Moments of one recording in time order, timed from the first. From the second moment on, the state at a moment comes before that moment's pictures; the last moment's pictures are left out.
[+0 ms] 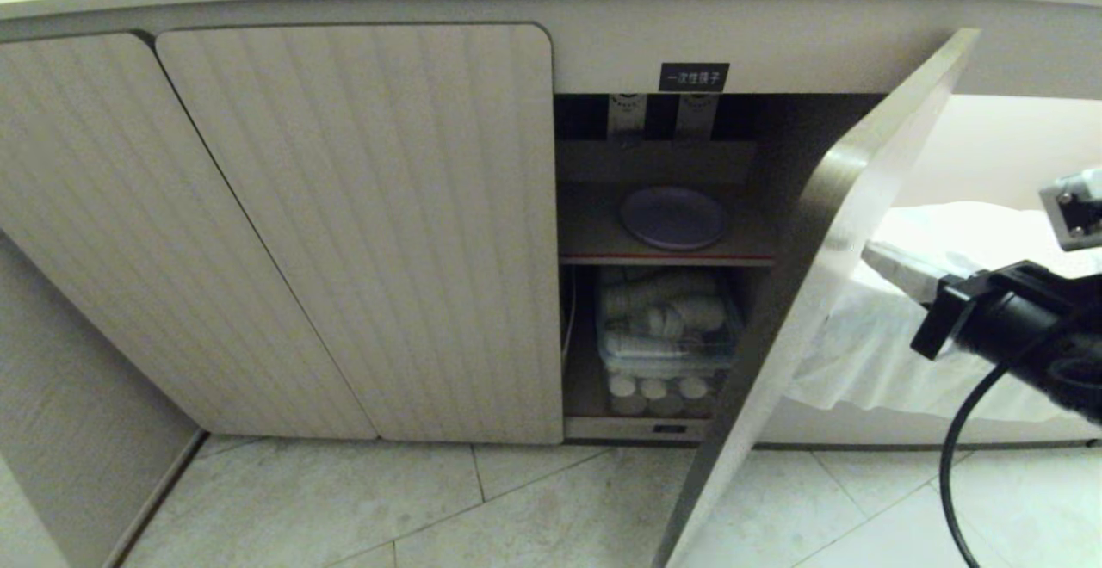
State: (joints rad) left arm 0.00 0.00 0.00 0.00 0.01 0.00; right arm 0.25 1.37 -0.45 -0.98 0.13 0.03
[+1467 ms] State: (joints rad) left arm 0.00 0.00 0.00 0.00 0.01 0.00; right arm 0.28 1.70 -0.63 -1.16 0.05 0.04
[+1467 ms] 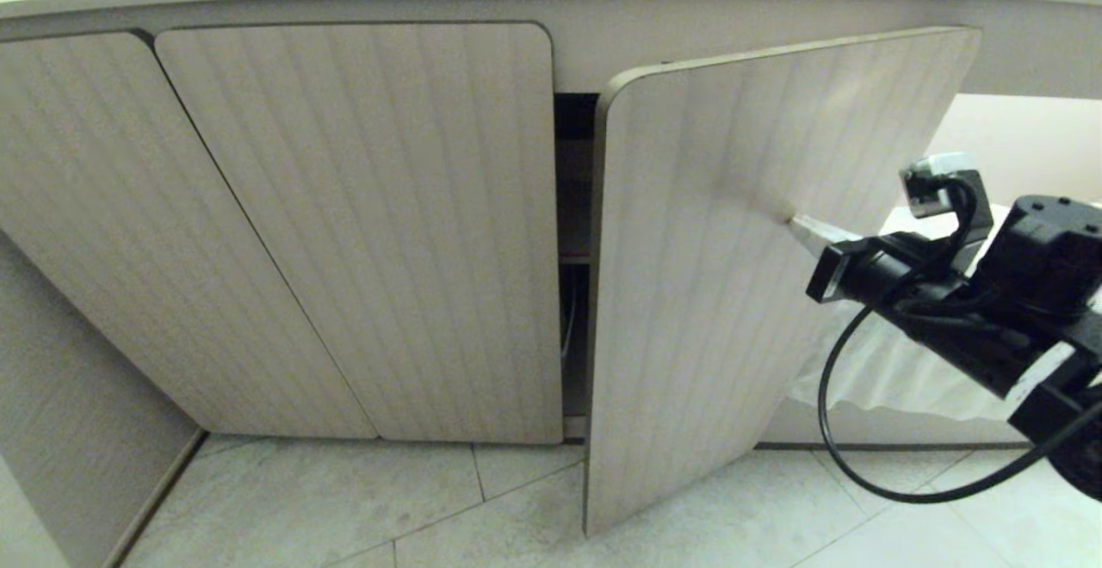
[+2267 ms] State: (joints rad) left arm 0.00 0.00 0.00 0.00 0.01 0.00; right arm 0.28 1.89 -0.84 -1.16 -0.05 0.06
